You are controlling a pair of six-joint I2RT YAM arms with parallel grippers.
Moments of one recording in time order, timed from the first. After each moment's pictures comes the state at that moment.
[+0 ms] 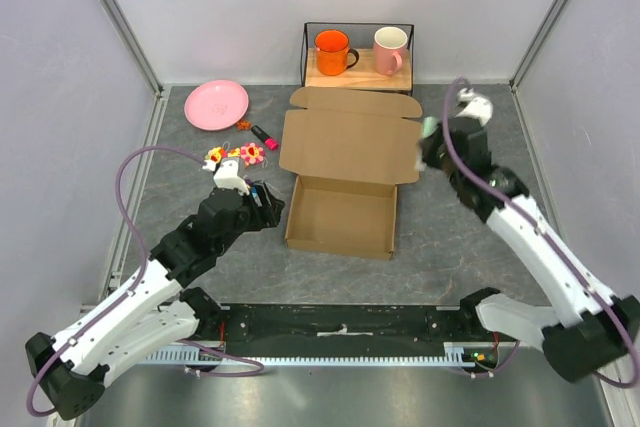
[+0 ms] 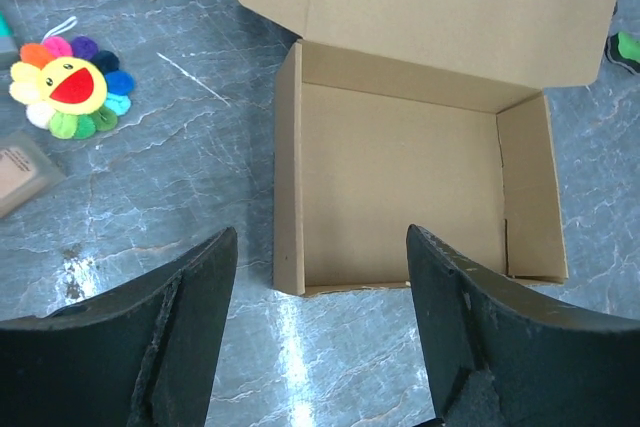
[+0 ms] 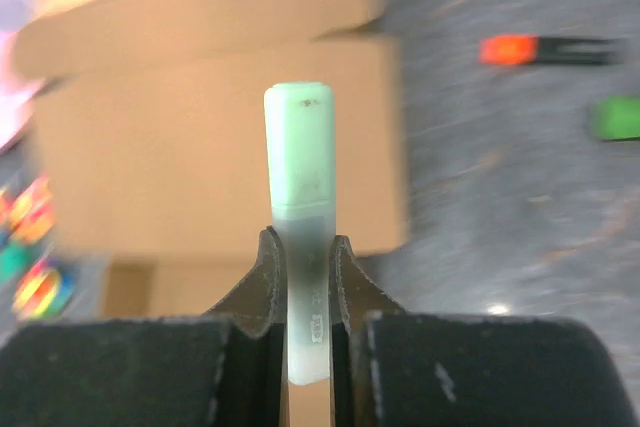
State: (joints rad) left arm -0.71 0.73 0.66 -0.42 -0.31 -0.61; right arm 0.31 1.17 1.10 -0.46 0.35 0.53
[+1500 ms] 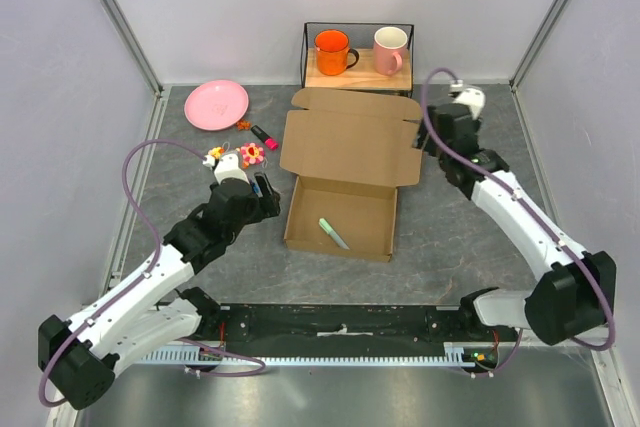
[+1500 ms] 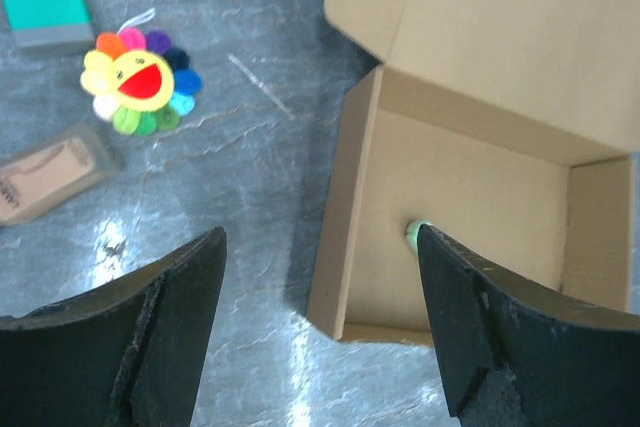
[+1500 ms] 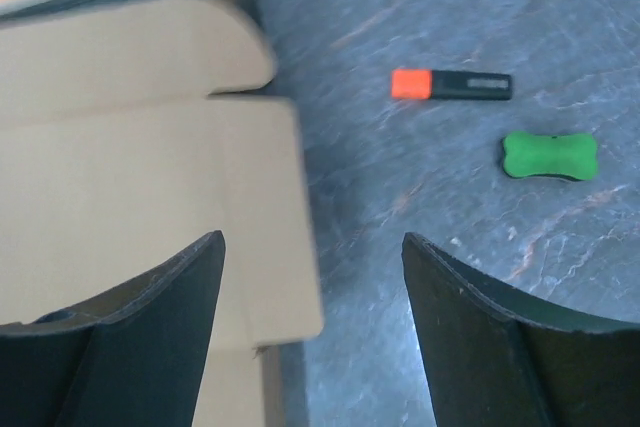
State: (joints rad) left arm -0.66 0.84 0.65 -0.41 -0.41 -0.66; right arm 0.42 1.30 1.11 -0.36 0.48 0.40
